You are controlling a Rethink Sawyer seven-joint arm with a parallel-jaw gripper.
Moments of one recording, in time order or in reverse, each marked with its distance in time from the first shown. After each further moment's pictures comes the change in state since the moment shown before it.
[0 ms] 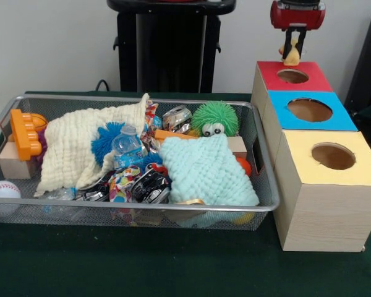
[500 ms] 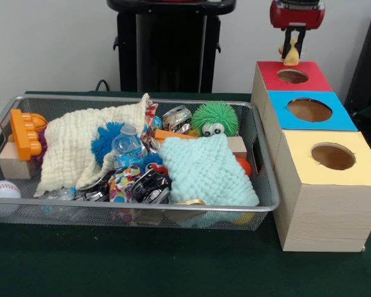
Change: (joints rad) arm 0.003 -0.005 -0.008 0.000 0.002 0.002 0.000
